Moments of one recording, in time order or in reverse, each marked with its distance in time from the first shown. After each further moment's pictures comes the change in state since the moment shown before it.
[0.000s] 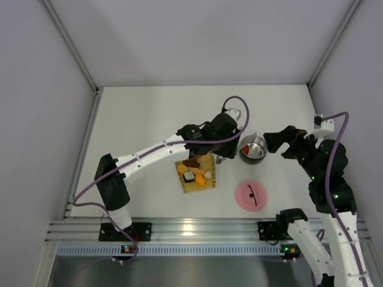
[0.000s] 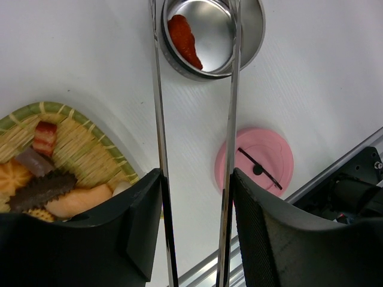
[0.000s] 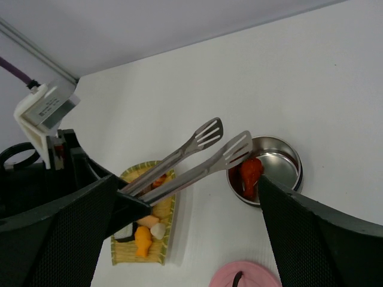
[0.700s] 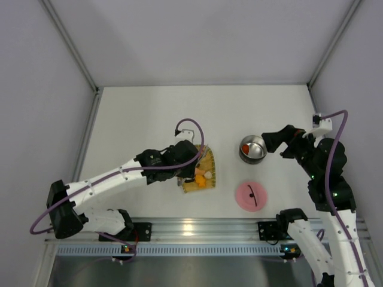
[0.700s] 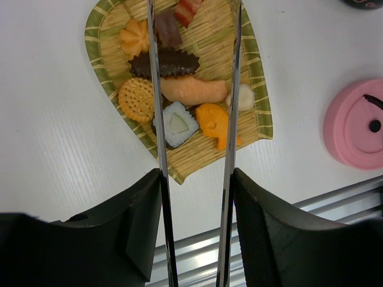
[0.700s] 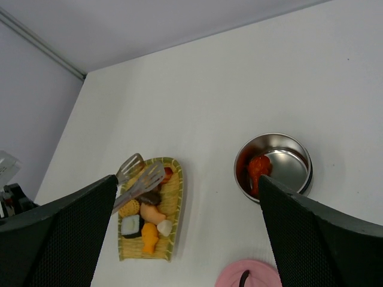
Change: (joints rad) left arm 0.000 -0.523 -0.568 -0.098 -0.241 -0.165; right arm 0.000 0.011 -0.002 0.006 -0.029 0.018
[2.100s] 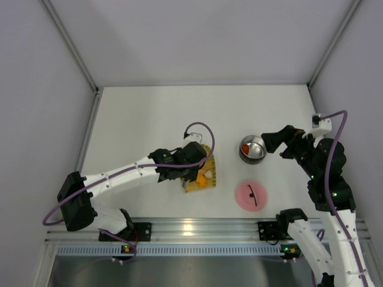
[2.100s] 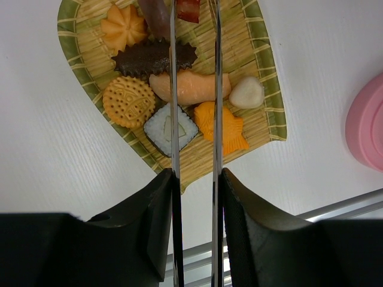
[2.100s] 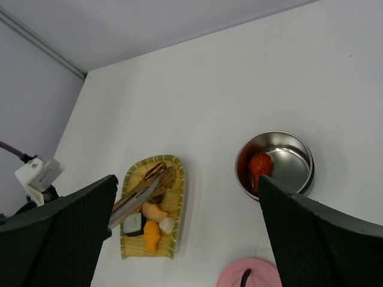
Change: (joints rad) left arm 0.000 0.121 -0.023 0.053 0.021 0.028; right arm 0.000 0.002 -0.007 0.001 -0.006 0.007
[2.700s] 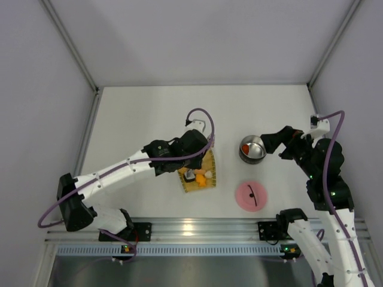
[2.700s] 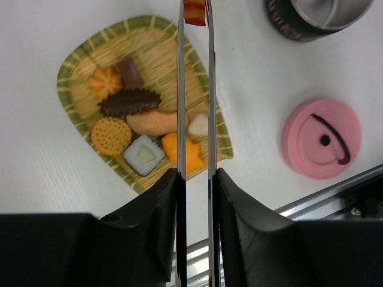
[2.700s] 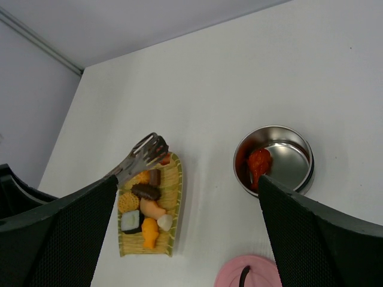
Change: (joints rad) left arm 0.000 -0.016 0.156 -0.054 0.003 0.020; right arm 0.000 0.000 -0.021 0.002 0.000 0.004
